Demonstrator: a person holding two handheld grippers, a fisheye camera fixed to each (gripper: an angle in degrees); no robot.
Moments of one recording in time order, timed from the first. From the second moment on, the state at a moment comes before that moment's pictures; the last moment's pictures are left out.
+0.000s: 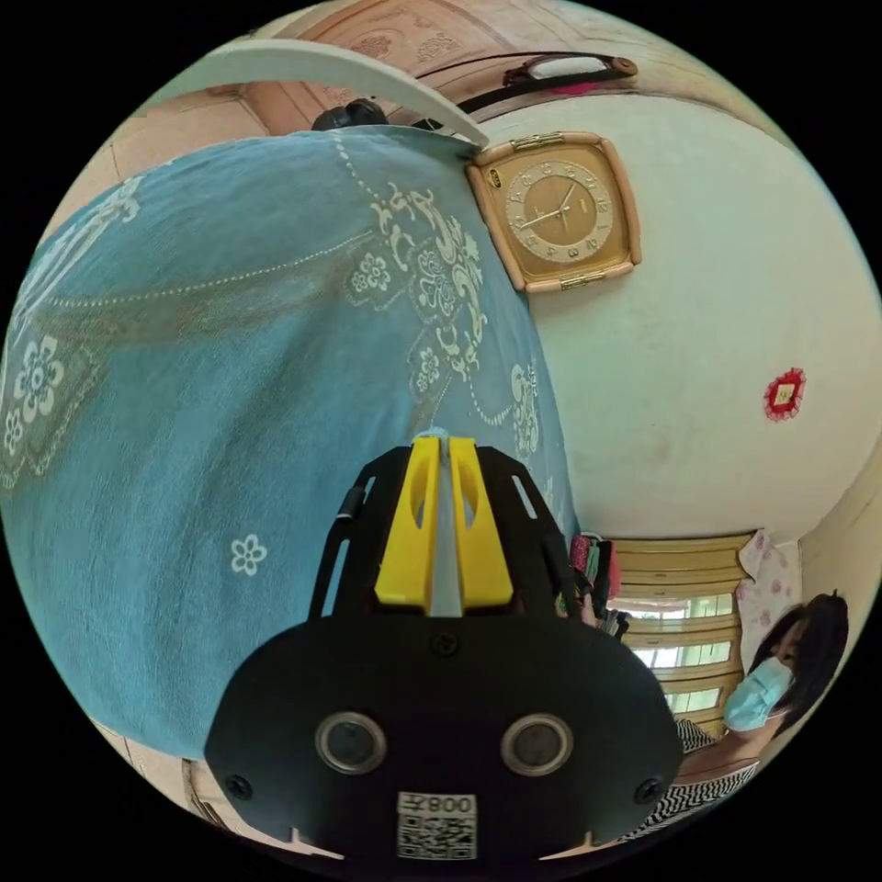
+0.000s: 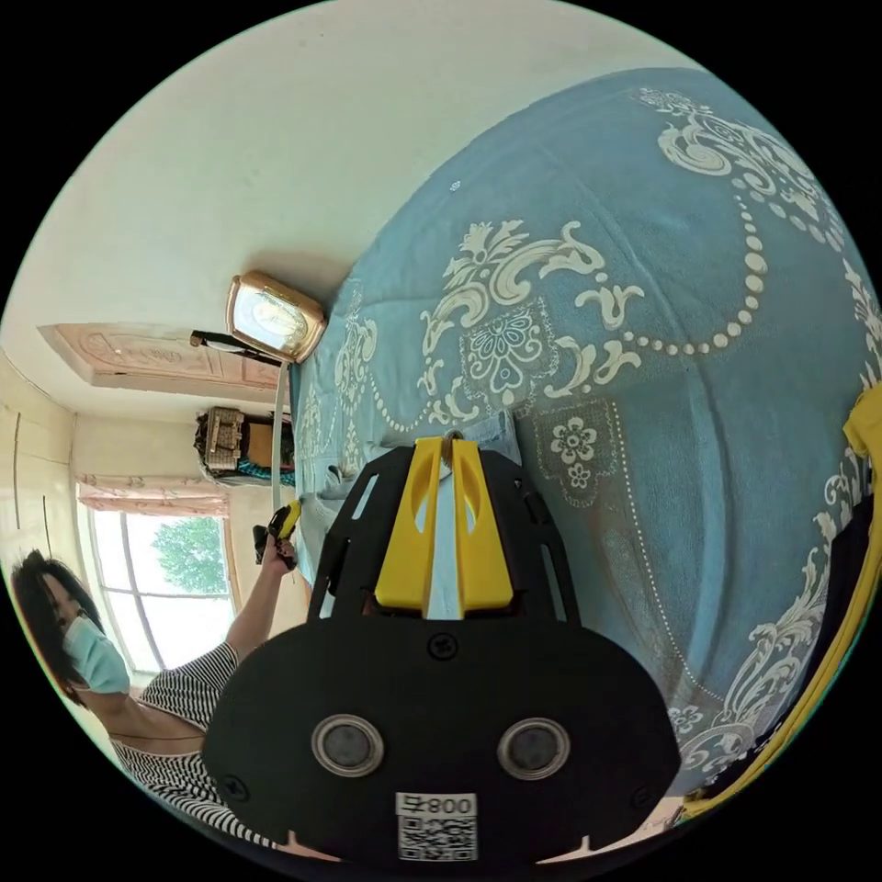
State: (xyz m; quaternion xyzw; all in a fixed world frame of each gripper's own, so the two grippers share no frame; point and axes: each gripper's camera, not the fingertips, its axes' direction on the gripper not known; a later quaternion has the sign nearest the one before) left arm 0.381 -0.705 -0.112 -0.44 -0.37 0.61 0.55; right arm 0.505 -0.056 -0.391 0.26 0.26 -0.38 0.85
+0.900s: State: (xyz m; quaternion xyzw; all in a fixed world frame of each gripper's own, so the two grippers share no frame) left arm 0.241 -0.611 -0.188 -0.38 -0.40 0.81 0.20; right arm 0.470 0.030 -0.107 0.23 0.65 -0.45 0.57
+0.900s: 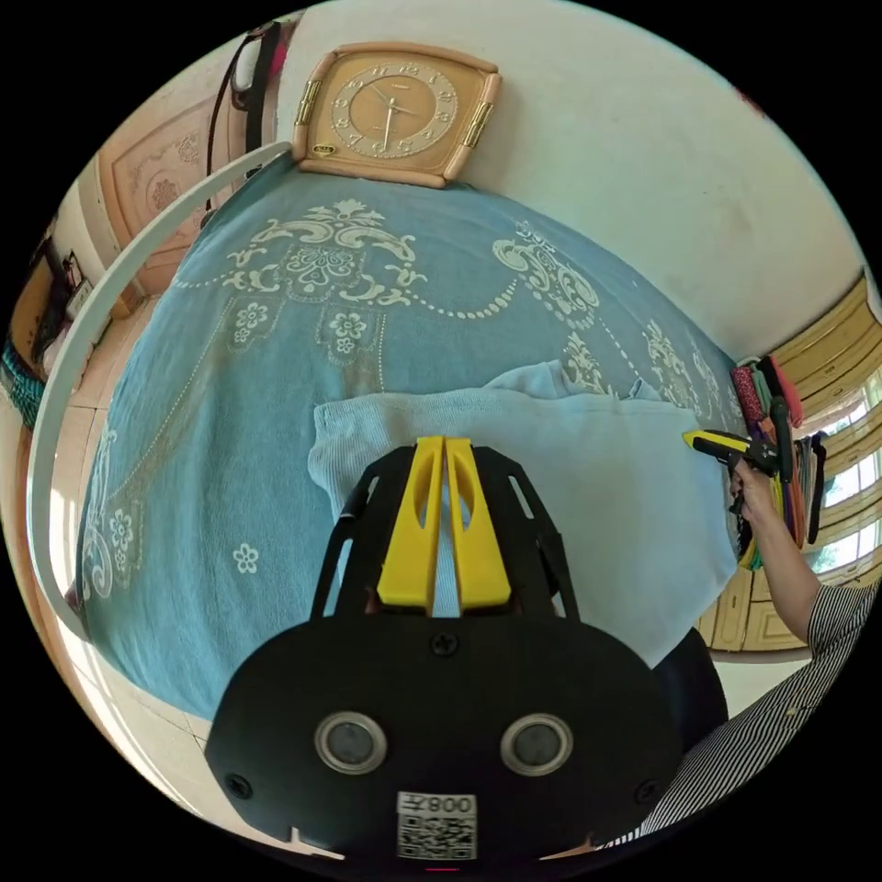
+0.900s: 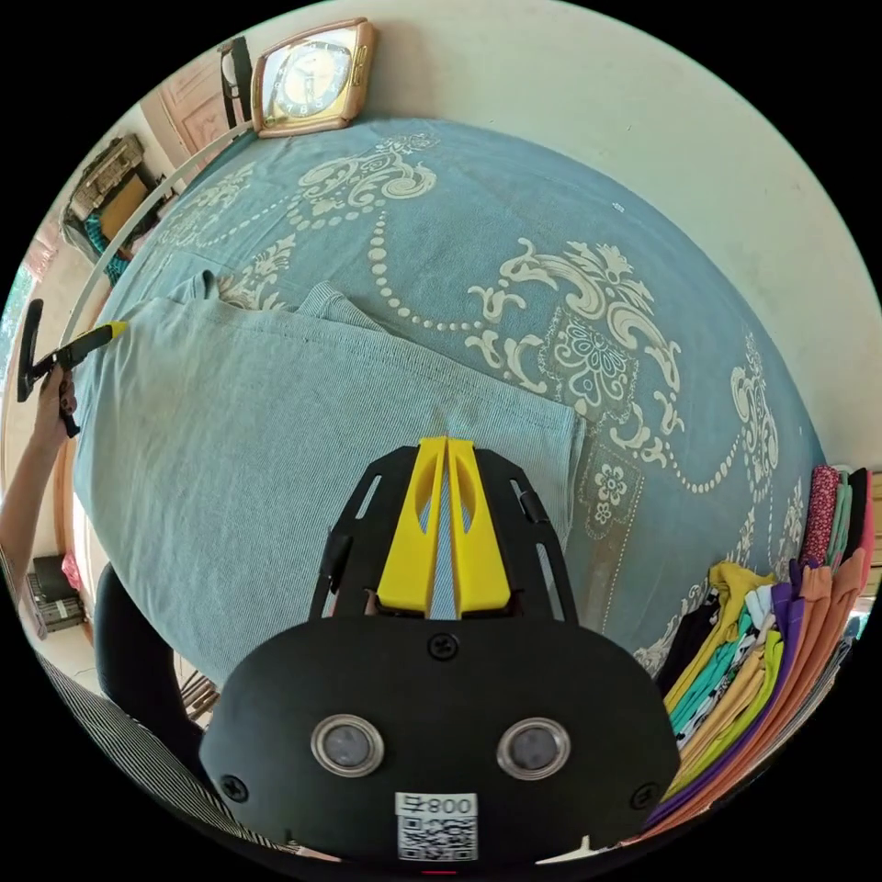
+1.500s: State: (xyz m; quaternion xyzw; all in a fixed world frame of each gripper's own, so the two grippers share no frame) left arm 0.160 -0.605 -0.247 -0.45 -0.37 0.80 0.16; right arm 0.516 0.131 -0.122 0.27 0.55 -0.47 0.63
